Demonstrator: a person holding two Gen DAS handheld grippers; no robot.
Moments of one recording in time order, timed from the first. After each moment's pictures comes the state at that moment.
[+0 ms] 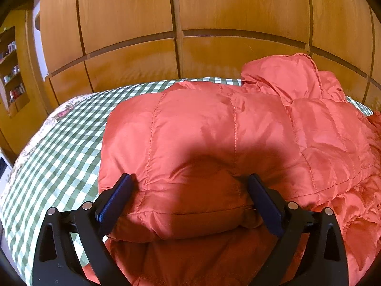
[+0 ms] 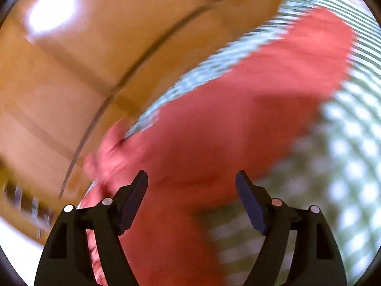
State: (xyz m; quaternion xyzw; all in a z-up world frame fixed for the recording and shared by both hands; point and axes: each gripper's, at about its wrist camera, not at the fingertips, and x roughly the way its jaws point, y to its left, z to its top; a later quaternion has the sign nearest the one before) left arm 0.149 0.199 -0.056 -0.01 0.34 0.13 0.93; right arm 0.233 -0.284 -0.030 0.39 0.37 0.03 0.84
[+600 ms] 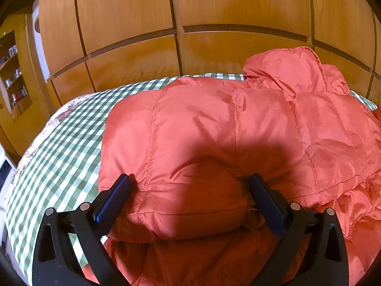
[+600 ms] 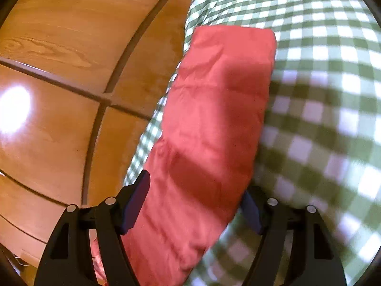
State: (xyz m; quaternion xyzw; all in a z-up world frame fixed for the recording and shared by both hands) left arm 0.151 0.198 -0.061 0.00 0.35 0.14 0.93; right arm 0.287 -0.440 -0.069 0.53 0.28 -0.07 0.80
